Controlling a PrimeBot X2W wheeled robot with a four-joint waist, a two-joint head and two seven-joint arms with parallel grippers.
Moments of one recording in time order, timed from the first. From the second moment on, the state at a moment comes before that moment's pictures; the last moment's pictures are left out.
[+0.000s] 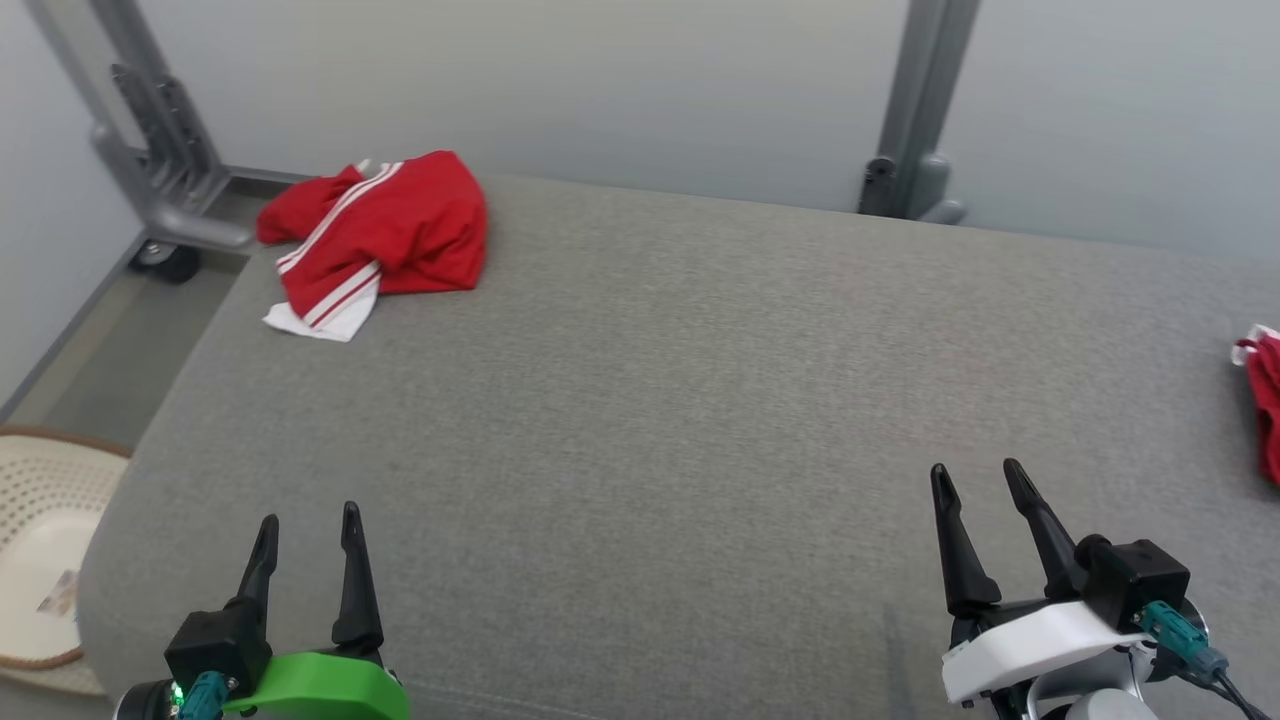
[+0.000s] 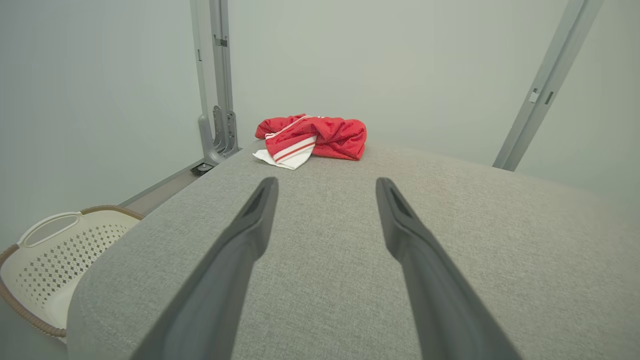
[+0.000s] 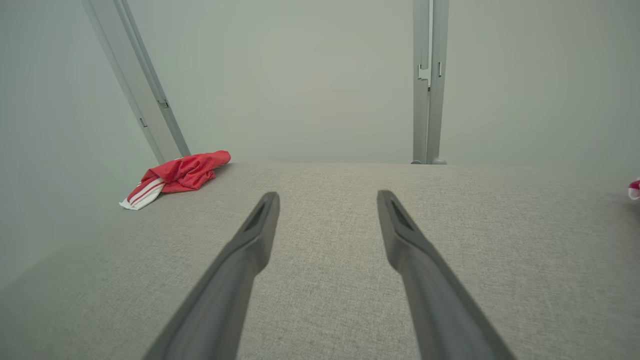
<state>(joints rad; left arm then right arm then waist) 0.00 0.06 -0.04 0.24 -0.24 -0.01 -0.26 0.00 -0.05 0.07 0.16 0.23 0.13 -0.26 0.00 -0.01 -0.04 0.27</state>
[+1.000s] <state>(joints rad) 0.09 0.06 0.02 0.11 -0.25 0.03 -0.26 -0.10 -0.05 0.13 0.21 0.22 0.13 -0.26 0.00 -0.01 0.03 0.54</state>
